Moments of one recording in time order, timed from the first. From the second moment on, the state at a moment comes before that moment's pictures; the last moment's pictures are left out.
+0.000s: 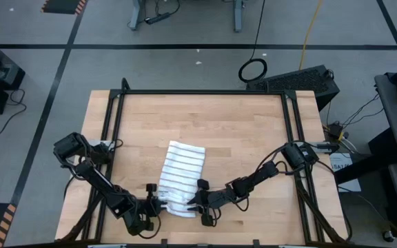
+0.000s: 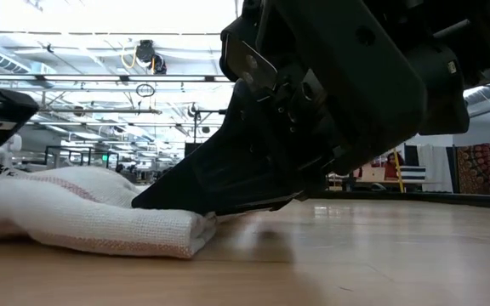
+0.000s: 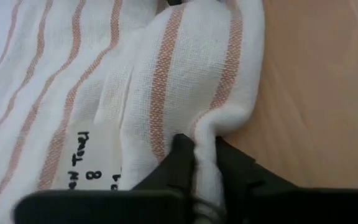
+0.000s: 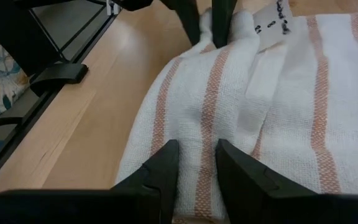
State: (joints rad) left arm -0.90 1.83 0.77 -0.13 -0.58 -0.70; right arm 0.46 2.24 1.11 0.61 0.18 0.35
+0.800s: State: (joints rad) left arm -0.84 1.67 0.75 -0.13 -0.44 -0.75; right arm 0.68 2.13 1.11 0.54 0.62 -0.09
